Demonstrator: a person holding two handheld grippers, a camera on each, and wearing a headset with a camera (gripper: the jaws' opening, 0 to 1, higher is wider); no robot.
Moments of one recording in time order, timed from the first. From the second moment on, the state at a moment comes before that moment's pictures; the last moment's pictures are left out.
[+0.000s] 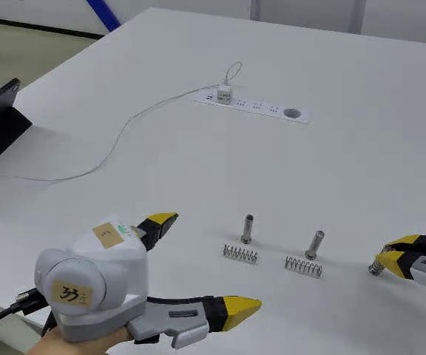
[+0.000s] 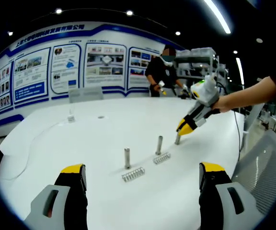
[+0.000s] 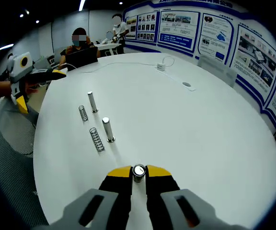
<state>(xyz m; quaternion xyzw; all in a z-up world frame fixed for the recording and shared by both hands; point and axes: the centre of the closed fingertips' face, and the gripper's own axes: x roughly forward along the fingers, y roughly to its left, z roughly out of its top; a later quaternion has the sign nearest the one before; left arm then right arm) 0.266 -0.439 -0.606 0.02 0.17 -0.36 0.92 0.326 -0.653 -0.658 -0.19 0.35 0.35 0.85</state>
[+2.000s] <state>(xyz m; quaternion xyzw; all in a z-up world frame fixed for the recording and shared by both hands) 0.269 -0.436 -0.601 0.01 0.16 -0.35 0.92 0.307 -0.623 -0.622 -0.21 0.28 0.38 0.86</state>
